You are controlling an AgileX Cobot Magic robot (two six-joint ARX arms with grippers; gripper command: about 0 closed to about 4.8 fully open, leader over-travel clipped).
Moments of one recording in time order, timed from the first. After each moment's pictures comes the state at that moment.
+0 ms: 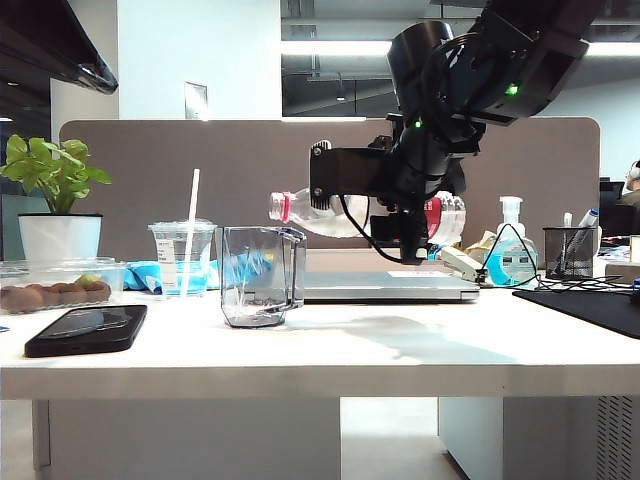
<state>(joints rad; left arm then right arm) -0.31 0.89 0.79 -0.40 0.33 0.14 0.48 1.93 1.20 0.38 0.28 -1.42</state>
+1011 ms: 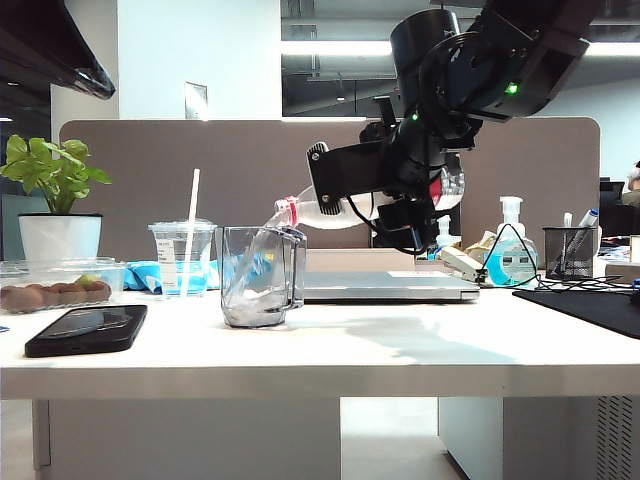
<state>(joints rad) -0.31 0.89 0.79 -0.43 0.33 0.14 0.48 1.92 1.20 0.48 0.32 -1.67</state>
